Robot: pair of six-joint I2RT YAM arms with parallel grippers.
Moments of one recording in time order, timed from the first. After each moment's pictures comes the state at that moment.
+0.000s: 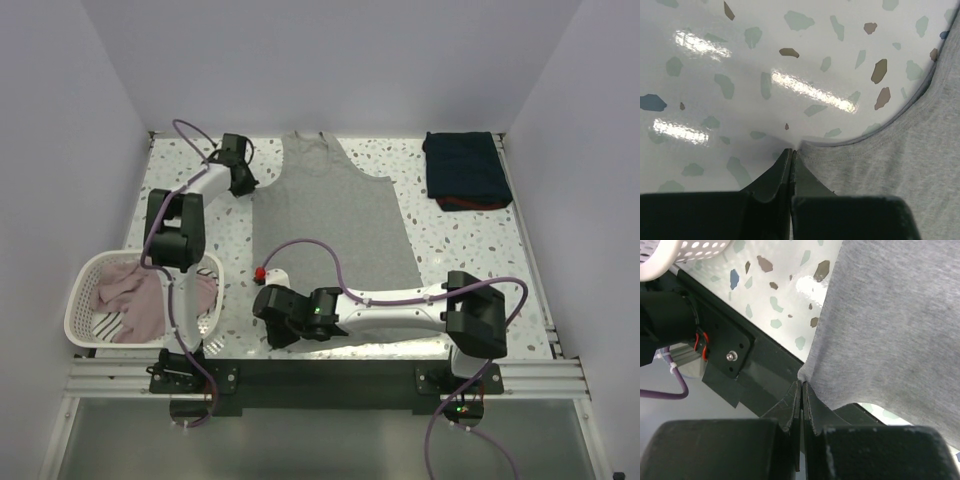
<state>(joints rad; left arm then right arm) -0.14 2.22 1.67 -0.39 -0.12 -0.60 1.38 1.76 1.25 -0.44 0.15 0.89</state>
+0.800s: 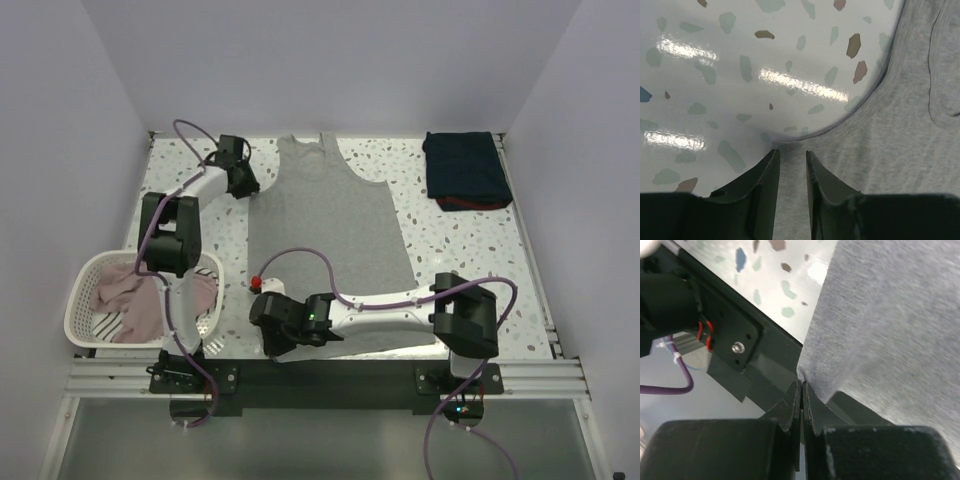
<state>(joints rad) -0.13 2.14 1.61 -0.36 -0.03 -0.54 1.40 1.81 1.26 -0.39 0.09 0.92</state>
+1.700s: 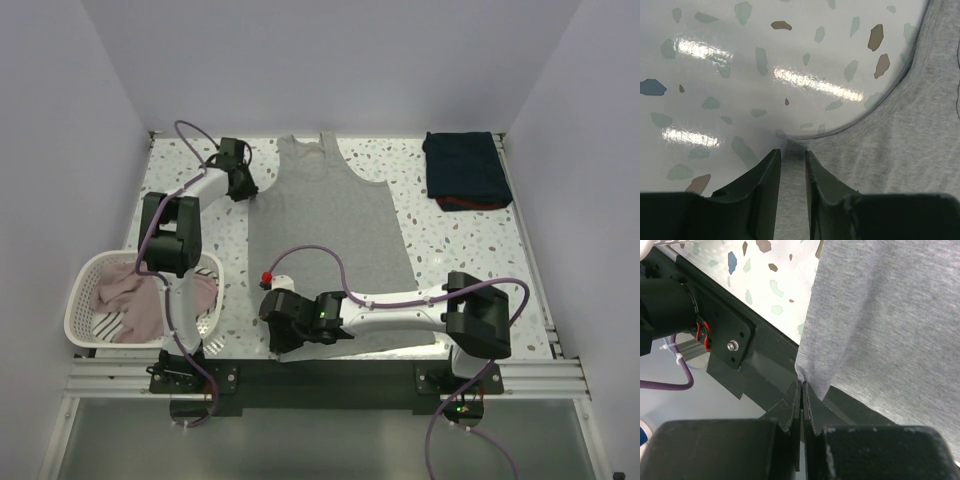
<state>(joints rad) -0.14 2.14 1.57 -0.36 -0.07 -0.51 1.38 1.74 1.17 -0.36 0.09 0.95</state>
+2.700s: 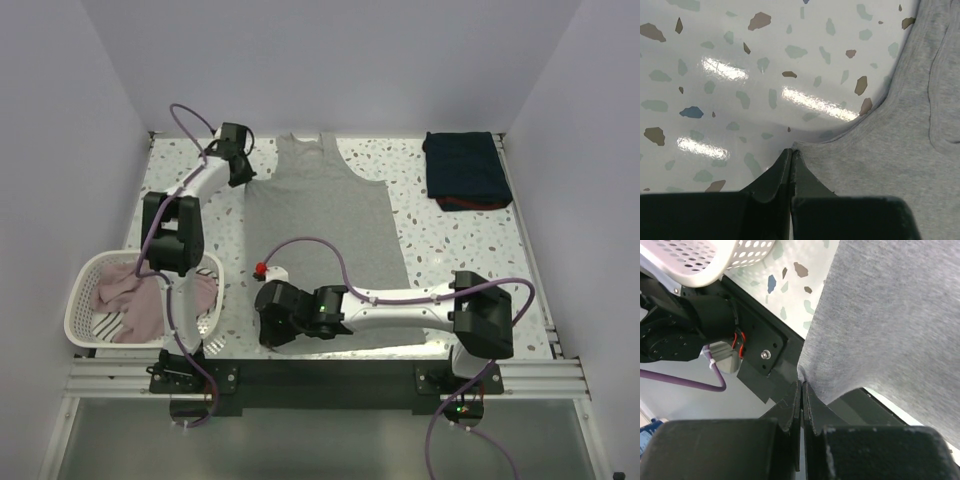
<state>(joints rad) -0.16 2.16 1.72 -0.45 -0.21 -0.53 1.37 1.73 1.24 -0.35 0.09 0.94</state>
